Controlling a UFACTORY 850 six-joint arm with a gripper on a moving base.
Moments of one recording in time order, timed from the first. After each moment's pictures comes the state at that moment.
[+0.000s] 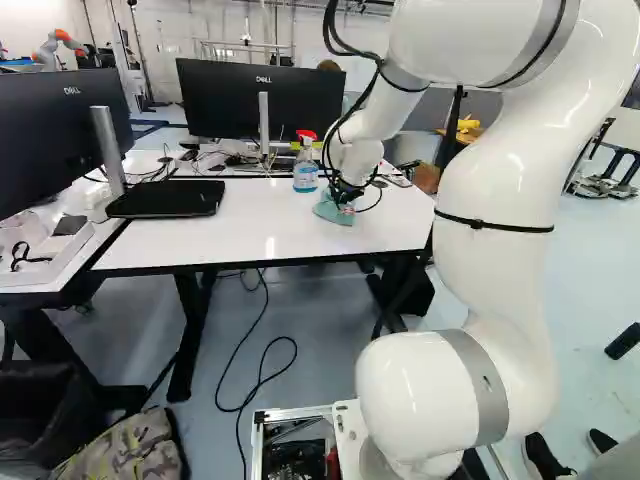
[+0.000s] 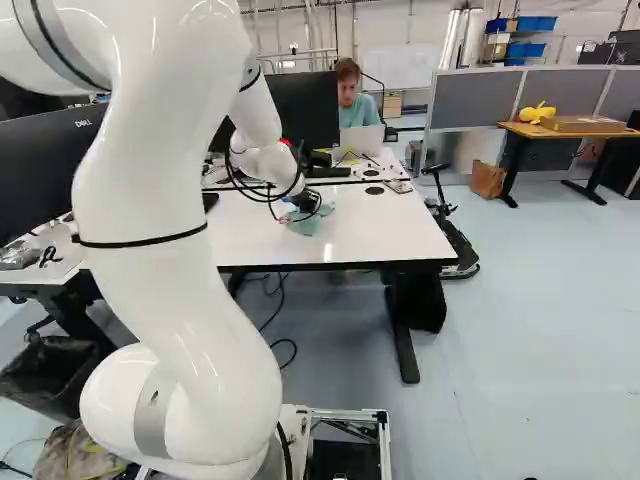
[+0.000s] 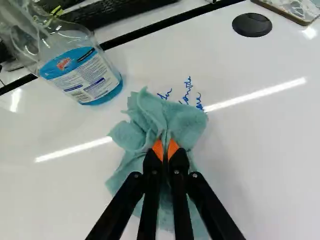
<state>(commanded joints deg) -1.5 -17.9 -53.5 15.4 5.8 0.0</state>
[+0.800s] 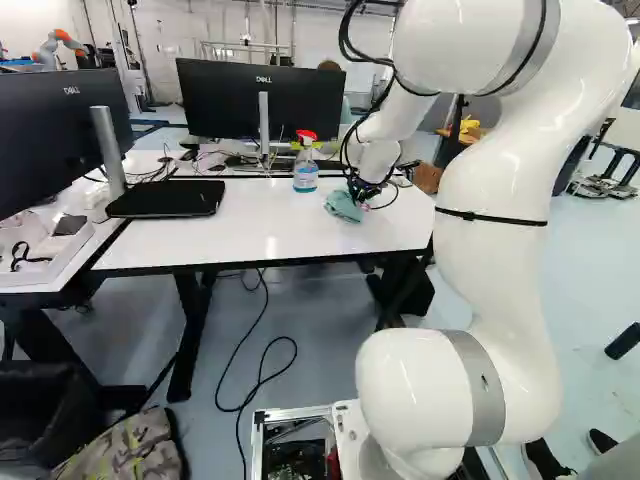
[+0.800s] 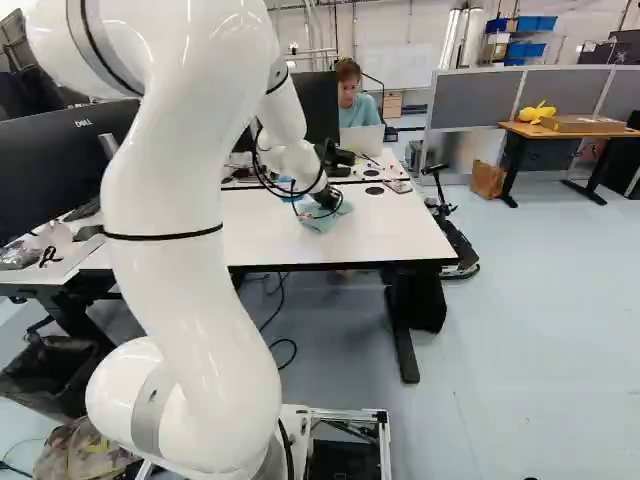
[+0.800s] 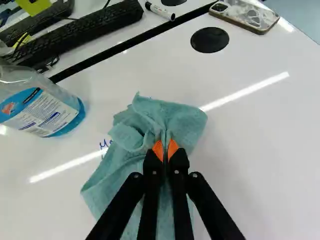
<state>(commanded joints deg) -7.6 -22.6 -59.4 15.4 5.8 0.0</state>
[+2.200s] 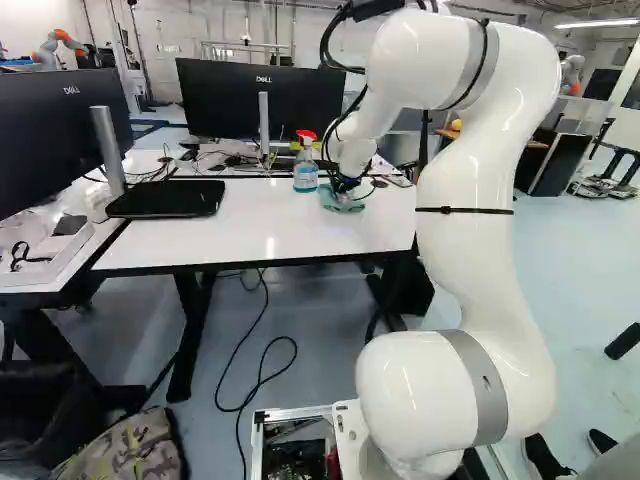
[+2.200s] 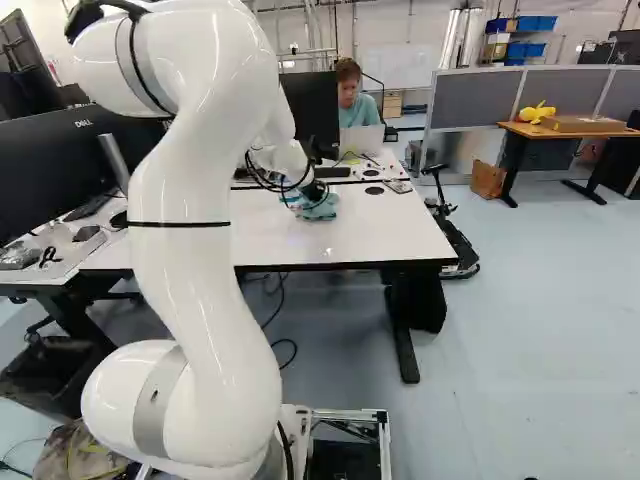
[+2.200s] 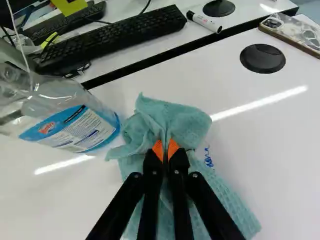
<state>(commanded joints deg) -1.5 -28.7 -67.3 15.4 5.8 0.0</state>
